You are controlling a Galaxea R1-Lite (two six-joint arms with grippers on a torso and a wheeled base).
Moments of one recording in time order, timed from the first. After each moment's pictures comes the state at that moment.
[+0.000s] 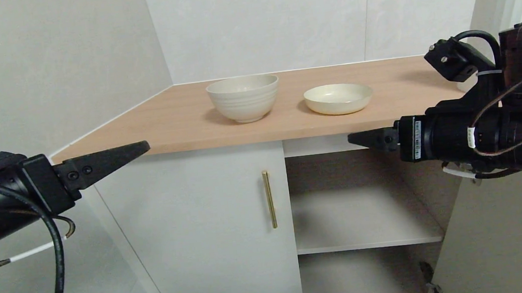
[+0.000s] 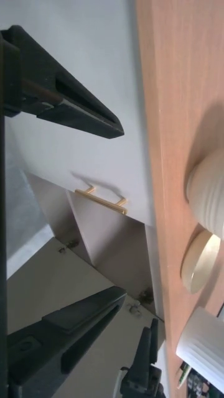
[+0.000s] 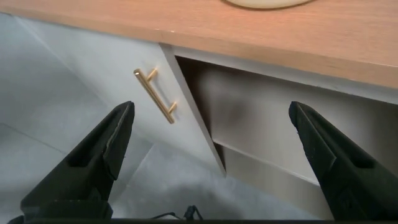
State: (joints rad) left arm -0.14 1.22 -0.76 -0.36 -0.44 -0.29; right arm 0.61 1.50 -1.02 -0.22 -0.05 0.27
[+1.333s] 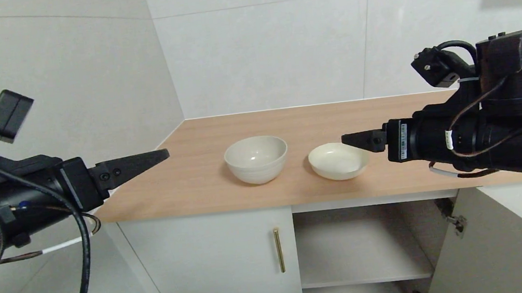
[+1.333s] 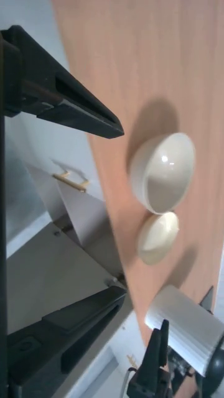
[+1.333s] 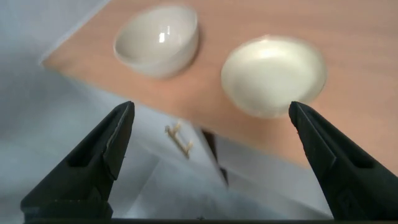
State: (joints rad) left arm -0.15 1.31 -0.77 -0.36 -0.46 -0.29; right arm 0.59 1.57 -1.02 -0.28 -0.05 0.27
